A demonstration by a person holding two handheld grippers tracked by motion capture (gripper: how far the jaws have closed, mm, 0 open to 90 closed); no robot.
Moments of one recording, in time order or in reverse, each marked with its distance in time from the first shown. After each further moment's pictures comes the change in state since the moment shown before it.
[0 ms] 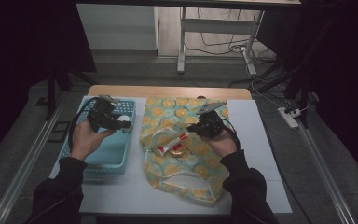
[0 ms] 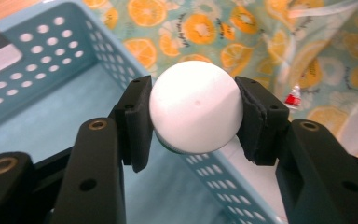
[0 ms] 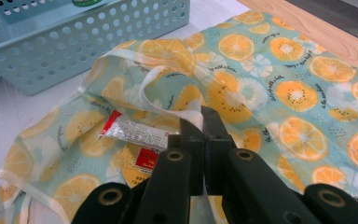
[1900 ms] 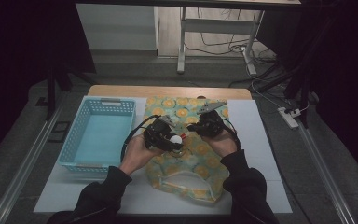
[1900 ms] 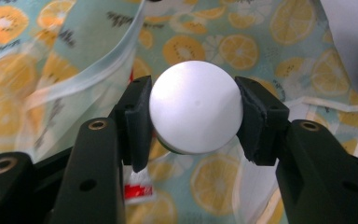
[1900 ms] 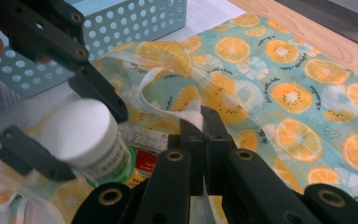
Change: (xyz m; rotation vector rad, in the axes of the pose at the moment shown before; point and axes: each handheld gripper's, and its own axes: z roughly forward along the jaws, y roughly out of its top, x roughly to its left) left arm -0.126 0.047 0.097 0.021 -0.209 0.267; right arm -0.001 0.000 -0.001 -0.012 -0.012 -0.003
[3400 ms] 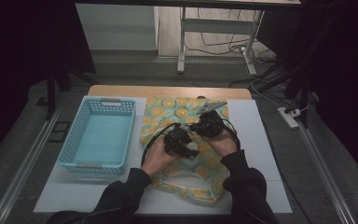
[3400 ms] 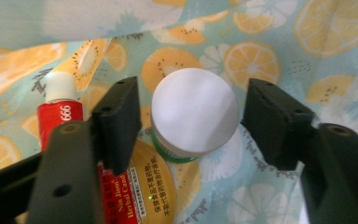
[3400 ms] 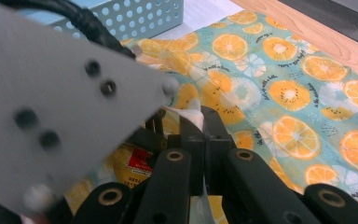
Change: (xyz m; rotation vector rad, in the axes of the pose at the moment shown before) left arm -0.001 0.009 0.072 0.000 -0.015 0.035; right arm -0.002 -0.002 0.002 0.008 -0.006 0.006
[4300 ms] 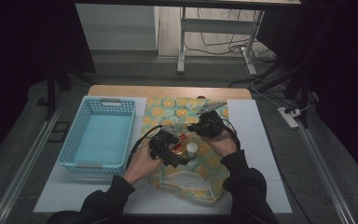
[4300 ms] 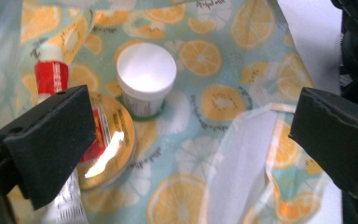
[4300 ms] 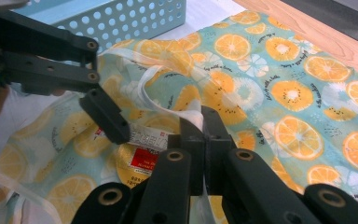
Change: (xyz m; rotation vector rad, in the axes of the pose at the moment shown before) left arm -0.015 -0.030 -0.051 -0.084 -0.099 -0.036; right arm 0.001 0.000 0.000 -0.001 0.006 -0.009
